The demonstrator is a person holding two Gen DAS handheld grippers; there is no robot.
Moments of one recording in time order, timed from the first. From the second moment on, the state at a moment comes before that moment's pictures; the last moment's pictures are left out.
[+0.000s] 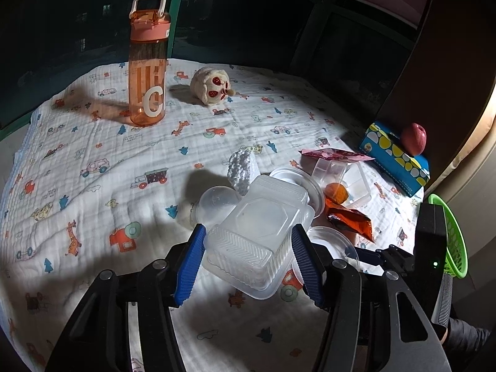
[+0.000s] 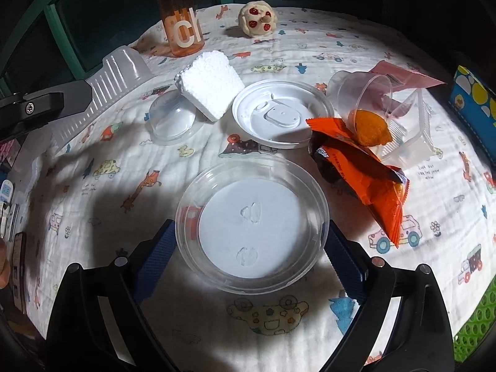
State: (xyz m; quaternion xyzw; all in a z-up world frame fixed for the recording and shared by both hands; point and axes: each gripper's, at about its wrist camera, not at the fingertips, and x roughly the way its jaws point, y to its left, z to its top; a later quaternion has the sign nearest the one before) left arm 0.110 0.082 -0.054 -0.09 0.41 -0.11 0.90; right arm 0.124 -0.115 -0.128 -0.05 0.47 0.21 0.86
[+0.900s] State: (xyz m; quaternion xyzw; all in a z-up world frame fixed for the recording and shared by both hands) left arm 0.118 -0.076 -0.013 -0.04 0.39 -0.24 0.89; right arm 0.075 -0.304 -0.039 0.04 0.40 0.08 0.91
